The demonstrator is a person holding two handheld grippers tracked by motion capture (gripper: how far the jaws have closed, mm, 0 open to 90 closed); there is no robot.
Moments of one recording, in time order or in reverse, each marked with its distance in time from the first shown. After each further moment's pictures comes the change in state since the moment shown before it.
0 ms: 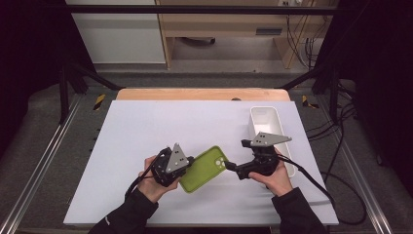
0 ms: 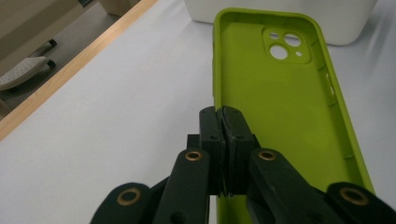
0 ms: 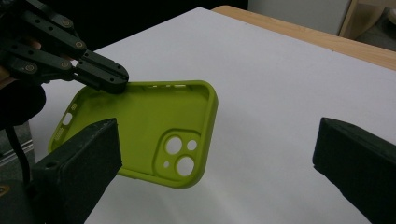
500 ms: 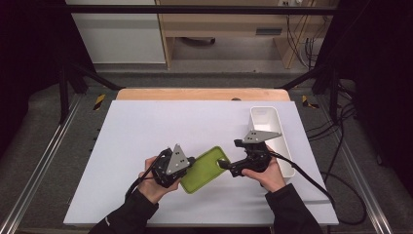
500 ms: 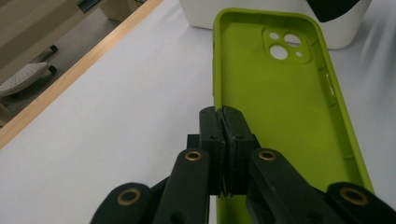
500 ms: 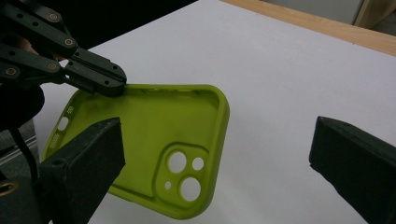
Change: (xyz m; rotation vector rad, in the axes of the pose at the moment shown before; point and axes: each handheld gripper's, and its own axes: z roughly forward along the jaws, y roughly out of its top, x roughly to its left) left arm -0.003 0.003 -0.002 -0.012 0.000 0.015; right arm 0.001 0.007 0.018 0.046 0.034 0.011
